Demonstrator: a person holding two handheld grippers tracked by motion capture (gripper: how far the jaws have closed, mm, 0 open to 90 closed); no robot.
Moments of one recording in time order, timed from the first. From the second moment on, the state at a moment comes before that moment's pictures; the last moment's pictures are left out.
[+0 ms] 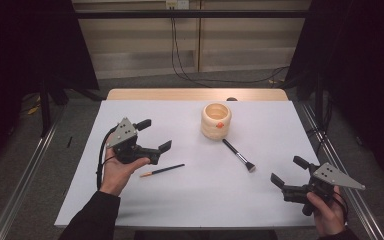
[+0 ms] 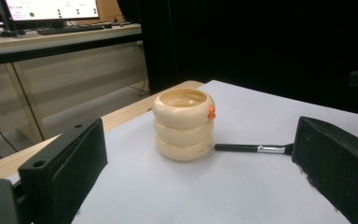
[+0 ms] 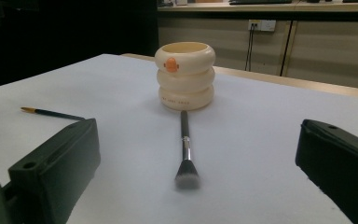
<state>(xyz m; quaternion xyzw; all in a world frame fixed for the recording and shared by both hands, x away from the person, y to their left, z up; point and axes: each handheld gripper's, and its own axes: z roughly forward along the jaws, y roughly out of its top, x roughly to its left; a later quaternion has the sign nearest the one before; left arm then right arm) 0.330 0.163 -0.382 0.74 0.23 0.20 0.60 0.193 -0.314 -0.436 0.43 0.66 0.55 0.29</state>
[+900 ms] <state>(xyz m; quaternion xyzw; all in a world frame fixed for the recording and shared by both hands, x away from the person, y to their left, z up) 0.359 0.142 -0.376 0.85 0.22 0.13 0.46 0.193 -0.315 -0.437 0.43 0.66 0.54 0.29</state>
